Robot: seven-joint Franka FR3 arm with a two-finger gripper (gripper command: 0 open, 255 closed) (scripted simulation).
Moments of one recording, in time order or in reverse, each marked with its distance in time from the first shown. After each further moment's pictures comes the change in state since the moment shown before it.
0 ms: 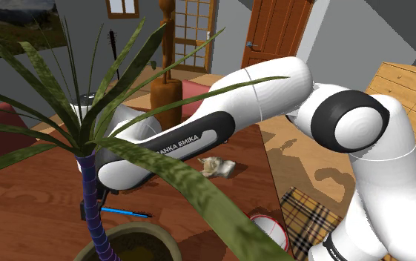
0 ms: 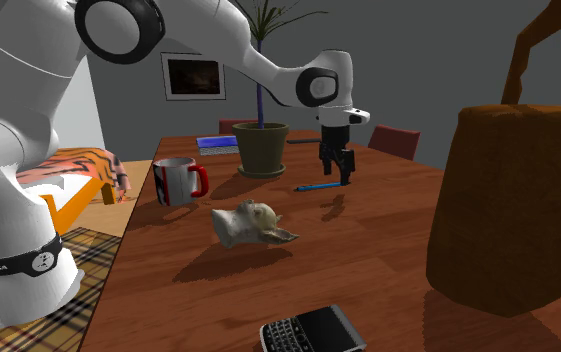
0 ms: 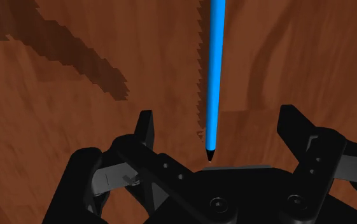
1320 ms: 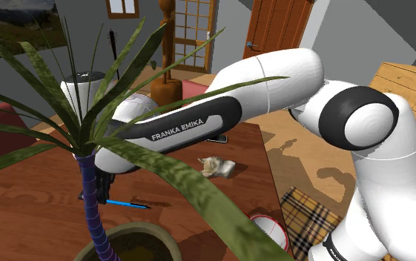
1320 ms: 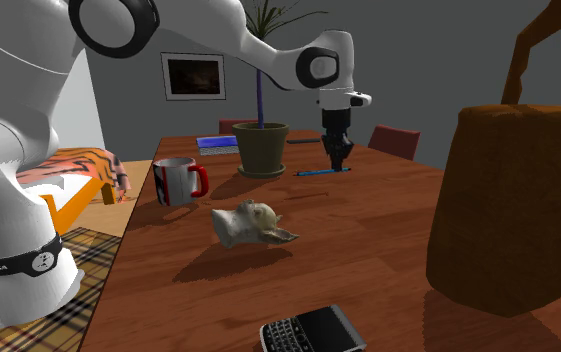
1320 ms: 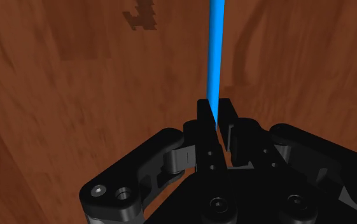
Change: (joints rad) arm 0.001 -0.035 0.010 0.054 0.014 -0.087 -0.007
